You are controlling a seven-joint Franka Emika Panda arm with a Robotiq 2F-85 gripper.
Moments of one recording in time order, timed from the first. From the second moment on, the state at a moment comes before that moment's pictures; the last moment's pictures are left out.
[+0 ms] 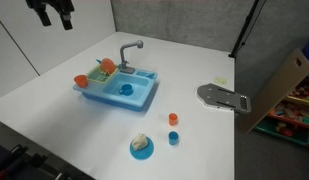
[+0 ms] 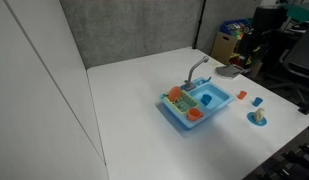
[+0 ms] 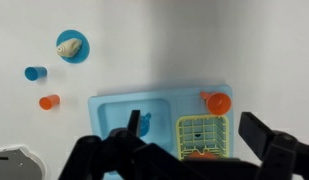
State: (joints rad) arm 0.06 -0.11 0.05 -2.16 -0.02 1.94 0.17
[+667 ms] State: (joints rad) arm 0.03 -0.33 0.04 -2.16 -0.02 1.80 0.17
